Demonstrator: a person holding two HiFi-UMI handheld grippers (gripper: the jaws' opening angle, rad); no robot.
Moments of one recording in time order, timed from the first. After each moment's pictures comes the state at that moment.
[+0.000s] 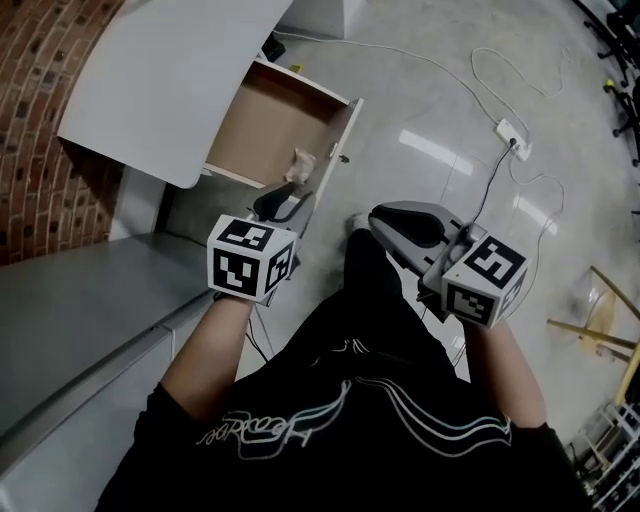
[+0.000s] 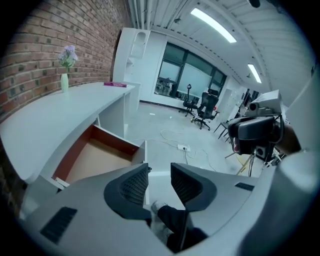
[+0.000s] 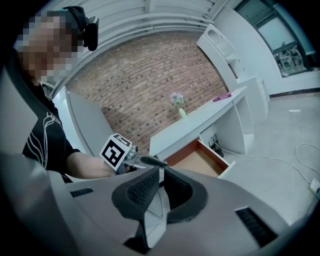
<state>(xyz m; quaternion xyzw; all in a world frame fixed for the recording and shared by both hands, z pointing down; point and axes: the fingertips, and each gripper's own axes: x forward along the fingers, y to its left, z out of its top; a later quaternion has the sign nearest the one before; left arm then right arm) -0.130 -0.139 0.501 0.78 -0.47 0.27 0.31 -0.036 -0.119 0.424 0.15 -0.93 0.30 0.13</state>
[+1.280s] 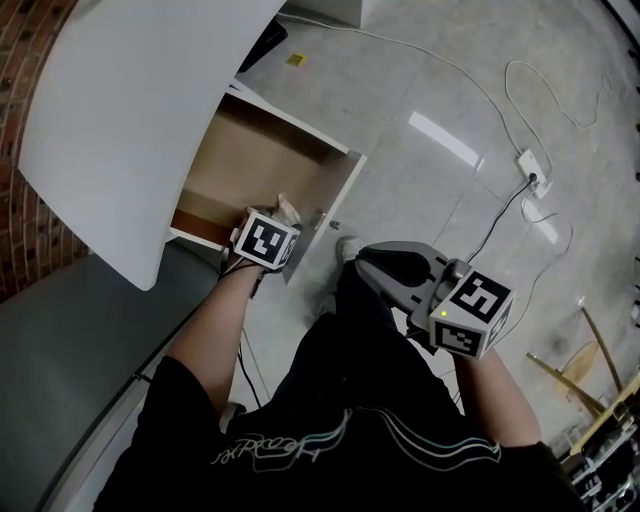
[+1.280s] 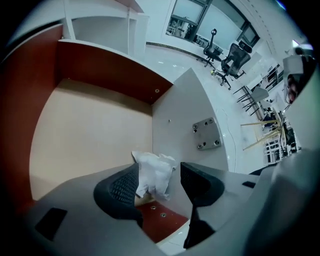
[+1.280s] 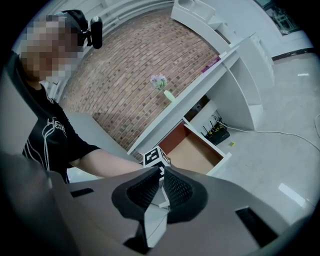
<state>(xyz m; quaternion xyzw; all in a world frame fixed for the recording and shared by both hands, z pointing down) -0.186 -0.265 0.774 0.64 -0.38 0.50 0.45 -0.058 -0.294 0.559 0.06 -0.89 0.41 0.17</state>
